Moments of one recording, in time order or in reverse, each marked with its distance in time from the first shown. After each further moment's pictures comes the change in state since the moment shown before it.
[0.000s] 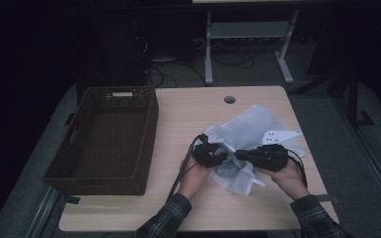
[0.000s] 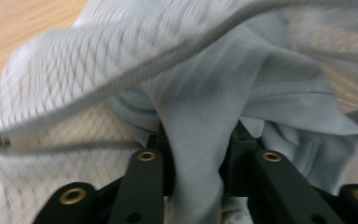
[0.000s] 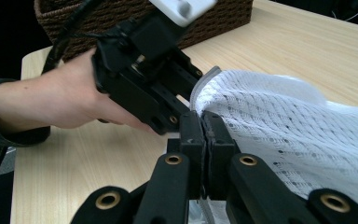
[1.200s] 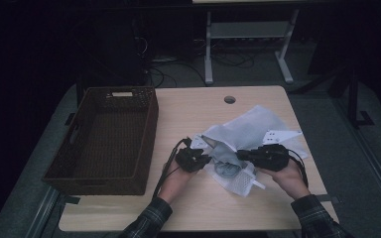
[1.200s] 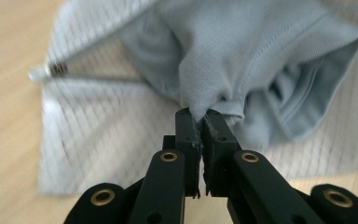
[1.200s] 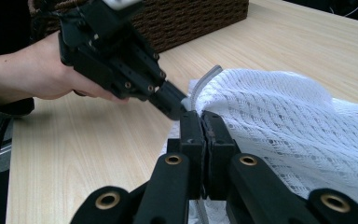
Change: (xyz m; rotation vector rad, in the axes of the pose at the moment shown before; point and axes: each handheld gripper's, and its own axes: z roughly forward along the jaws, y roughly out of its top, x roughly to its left) left arm 0.019 -0.023 -0.041 0.003 -0.024 0.071; right arm -0.003 -0.002 -0.001 0.010 -0.008 0.006
